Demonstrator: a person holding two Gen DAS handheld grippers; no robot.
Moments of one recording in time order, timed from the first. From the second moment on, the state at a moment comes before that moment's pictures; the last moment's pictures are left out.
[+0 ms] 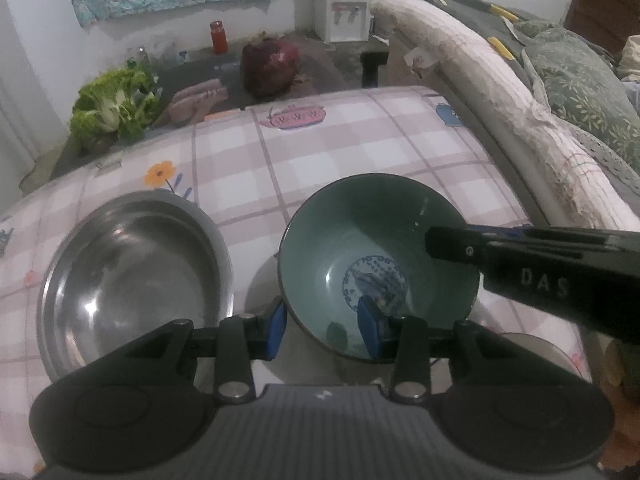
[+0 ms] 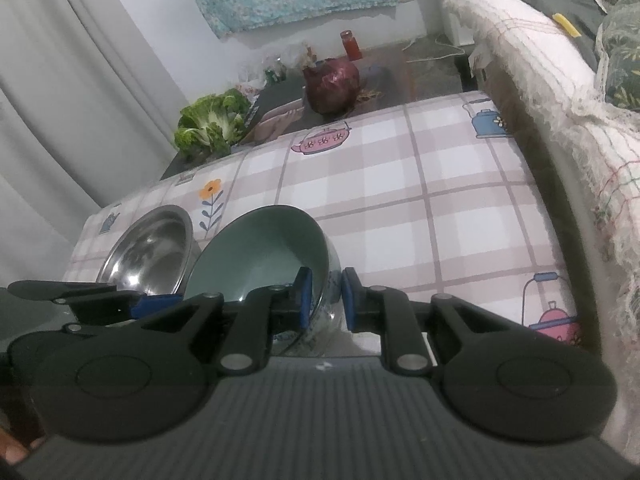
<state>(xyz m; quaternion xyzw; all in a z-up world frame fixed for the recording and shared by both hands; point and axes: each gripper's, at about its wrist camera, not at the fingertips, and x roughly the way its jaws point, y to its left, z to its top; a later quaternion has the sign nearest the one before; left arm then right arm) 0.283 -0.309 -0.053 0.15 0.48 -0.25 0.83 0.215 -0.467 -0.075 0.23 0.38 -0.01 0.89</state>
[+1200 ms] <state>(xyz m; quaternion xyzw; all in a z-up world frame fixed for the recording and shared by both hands) 0.299 -0.306 -0.069 0.11 0.52 -0.25 0.81 0.227 -0.468 -0.104 0.27 0.41 -0.01 0.87</state>
